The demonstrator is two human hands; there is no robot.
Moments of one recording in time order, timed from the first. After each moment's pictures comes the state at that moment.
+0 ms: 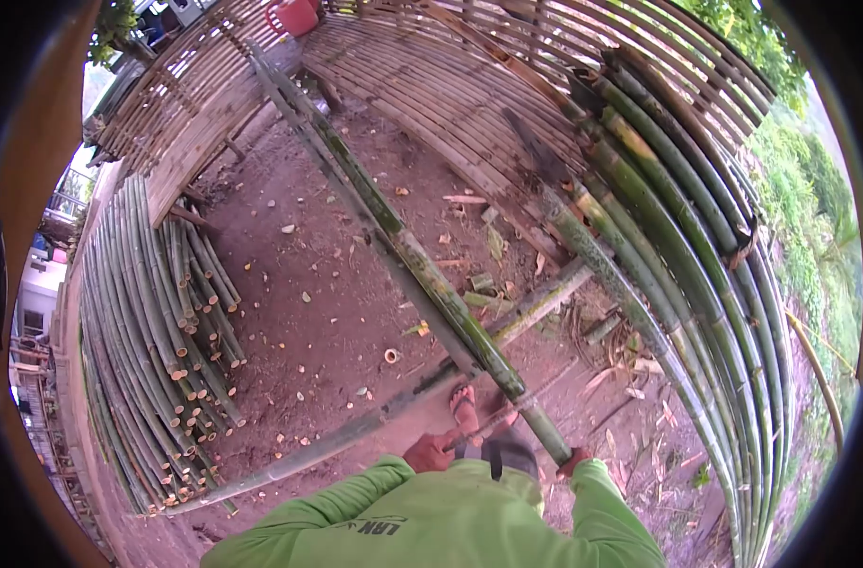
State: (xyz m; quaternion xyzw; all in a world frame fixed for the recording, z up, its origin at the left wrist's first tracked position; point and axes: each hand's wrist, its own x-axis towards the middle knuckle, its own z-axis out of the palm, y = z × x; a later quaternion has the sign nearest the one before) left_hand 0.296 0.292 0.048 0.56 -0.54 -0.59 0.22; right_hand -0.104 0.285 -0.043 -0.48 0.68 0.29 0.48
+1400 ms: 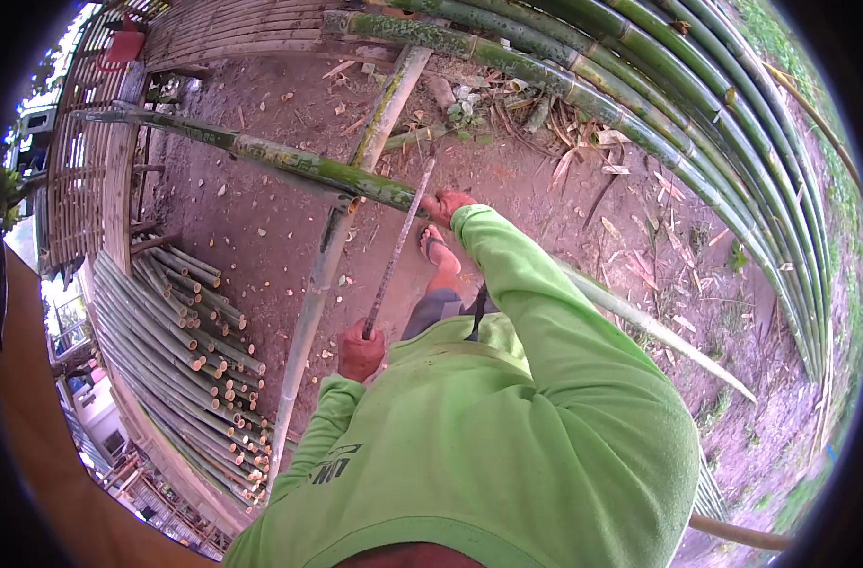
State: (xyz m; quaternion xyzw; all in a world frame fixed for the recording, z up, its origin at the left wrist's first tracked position) left_hand 0.215 0.370 0.102 0.71 -0.61 -0.36 0.07; right_hand -0.018 0.195 -0.082 -0.56 0.62 -0.02 0.55
